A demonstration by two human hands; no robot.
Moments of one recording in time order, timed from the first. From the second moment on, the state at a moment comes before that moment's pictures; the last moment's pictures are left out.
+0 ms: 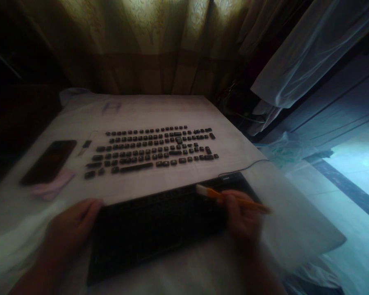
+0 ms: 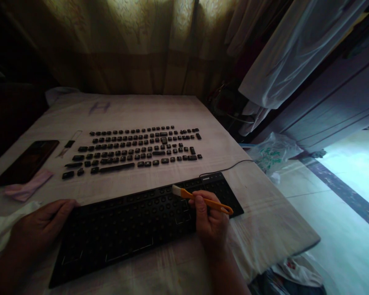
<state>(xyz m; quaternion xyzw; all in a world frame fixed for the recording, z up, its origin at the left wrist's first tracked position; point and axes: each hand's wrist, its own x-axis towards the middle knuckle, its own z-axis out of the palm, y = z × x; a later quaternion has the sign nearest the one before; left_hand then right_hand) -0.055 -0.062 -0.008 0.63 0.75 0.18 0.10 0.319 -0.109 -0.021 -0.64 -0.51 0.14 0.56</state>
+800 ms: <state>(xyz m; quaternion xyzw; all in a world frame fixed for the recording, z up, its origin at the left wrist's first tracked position) -0.059 -0.065 -0.015 0.64 0.74 0.18 0.10 0.318 -0.103 -0.018 -0.60 -0.61 0.17 0.49</state>
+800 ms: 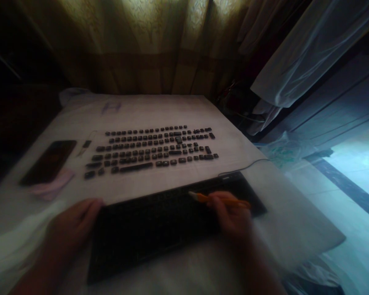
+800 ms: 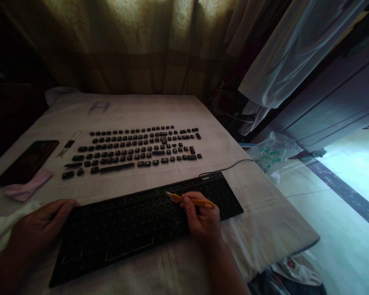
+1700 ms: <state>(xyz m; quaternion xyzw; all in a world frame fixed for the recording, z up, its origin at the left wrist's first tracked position) -0.057 -0.063 -0.013 0.64 0.74 0.19 0.09 0.319 -0.100 -0.019 -0.60 -0.63 0.10 0.48</state>
